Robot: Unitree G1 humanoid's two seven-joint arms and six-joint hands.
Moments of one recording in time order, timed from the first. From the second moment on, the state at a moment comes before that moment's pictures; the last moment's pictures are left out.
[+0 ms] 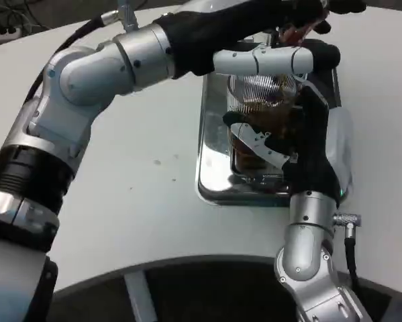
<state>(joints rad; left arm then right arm) -1.28 0.43 -0.23 0.80 0.12 -0.64 -0.66 -0.65 0.06 0.11 0.45 -0.41 -0.06 -0.62</state>
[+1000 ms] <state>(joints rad) -1.23 0.42 -0.09 0.71 0.07 -0.68 -0.63 -0.64 0.07 0.11 0.38 -0.46 -0.07 -0.66</state>
